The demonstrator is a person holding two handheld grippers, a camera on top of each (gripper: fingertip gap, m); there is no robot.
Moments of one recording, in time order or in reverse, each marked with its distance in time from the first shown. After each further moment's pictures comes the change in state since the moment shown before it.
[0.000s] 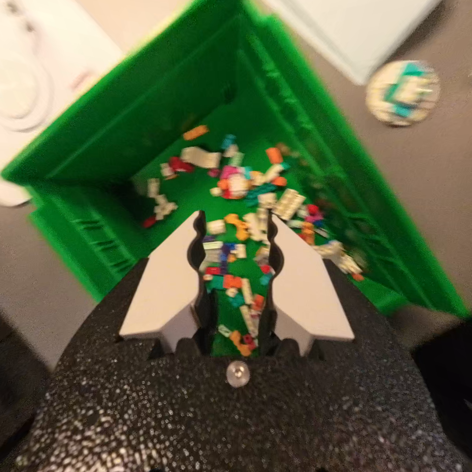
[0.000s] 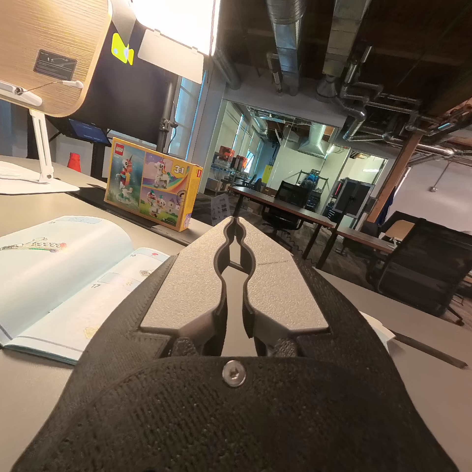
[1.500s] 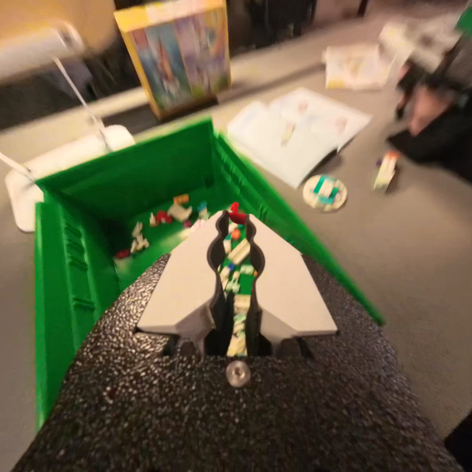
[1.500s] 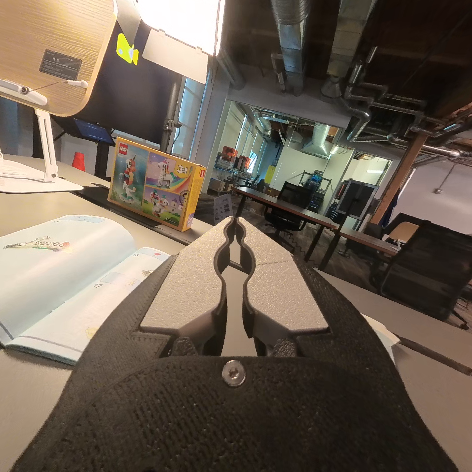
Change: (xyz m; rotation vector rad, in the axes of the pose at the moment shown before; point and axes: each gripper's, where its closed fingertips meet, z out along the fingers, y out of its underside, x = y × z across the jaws) left arm 0.054 -0.013 -0.041 0.625 -0.118 -0.091; right arm -0.003 0.000 0.002 0.001 -0.015 -0.003
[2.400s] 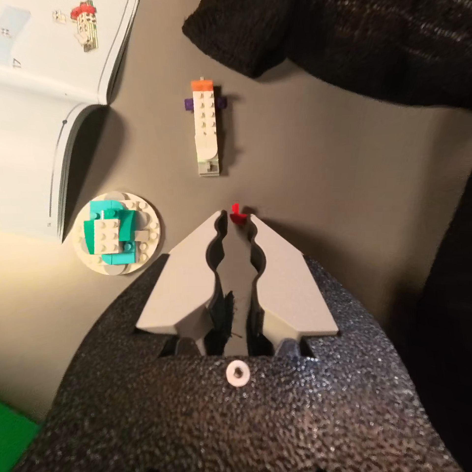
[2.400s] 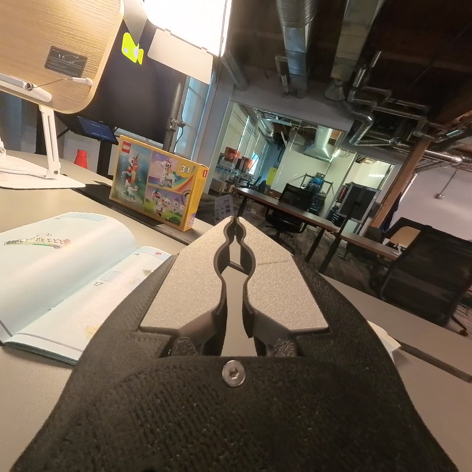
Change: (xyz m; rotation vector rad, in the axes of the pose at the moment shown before) left arm 0.223 0.061 0.123 -0.408 0.514 0.298; right arm -0.003 0.000 0.002 0.004 -0.013 -0.018
